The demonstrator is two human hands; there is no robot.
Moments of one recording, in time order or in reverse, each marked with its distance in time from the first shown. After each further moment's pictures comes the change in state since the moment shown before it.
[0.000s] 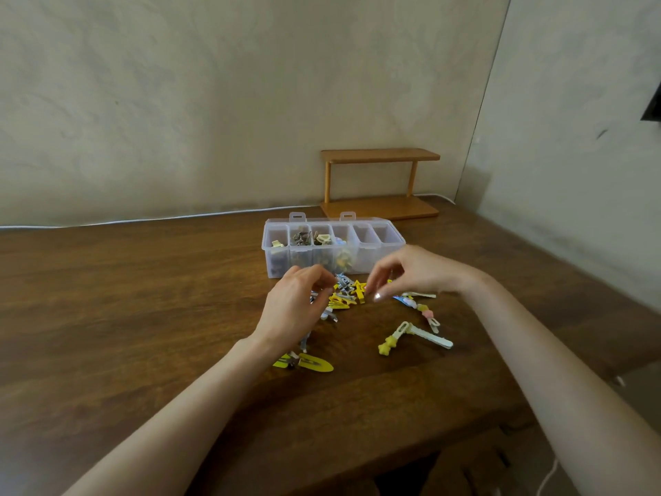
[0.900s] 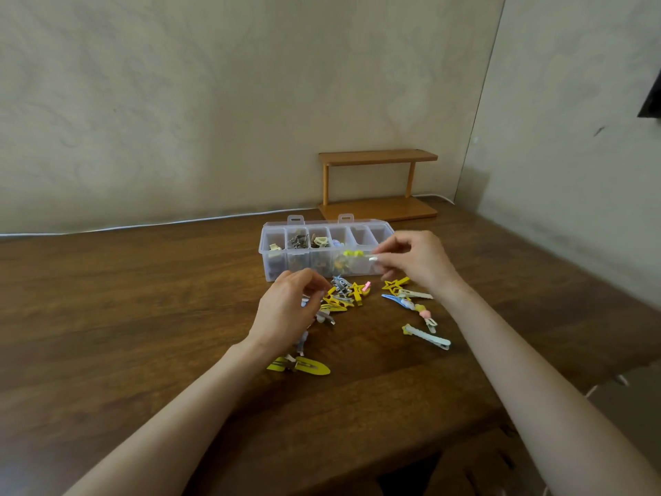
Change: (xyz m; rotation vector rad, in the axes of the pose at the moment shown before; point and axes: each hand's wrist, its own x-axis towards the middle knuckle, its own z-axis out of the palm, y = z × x) left_hand -0.001 -0.002 -0.003 0.000 -0.010 -0.055; right_hand 0.008 0.011 0.013 0.372 0.609 -0.010
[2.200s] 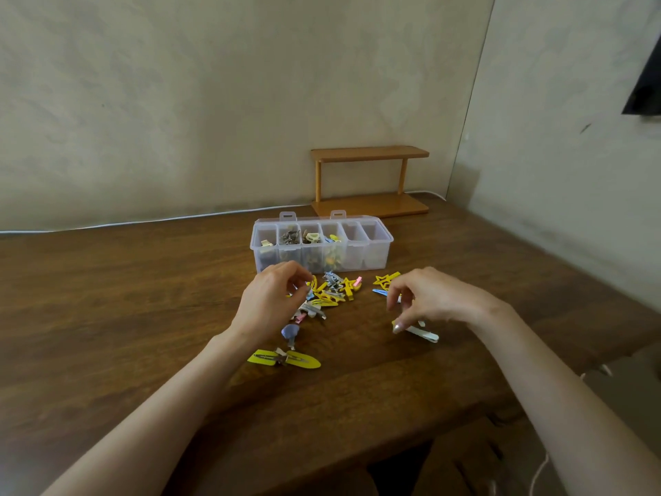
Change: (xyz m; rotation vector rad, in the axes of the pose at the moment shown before) left_hand 0.004 -0.006 -0.008 0.030 0.002 -0.019; right_hand -0.037 -0.002 -0.022 -0.682 -0.499 0.162
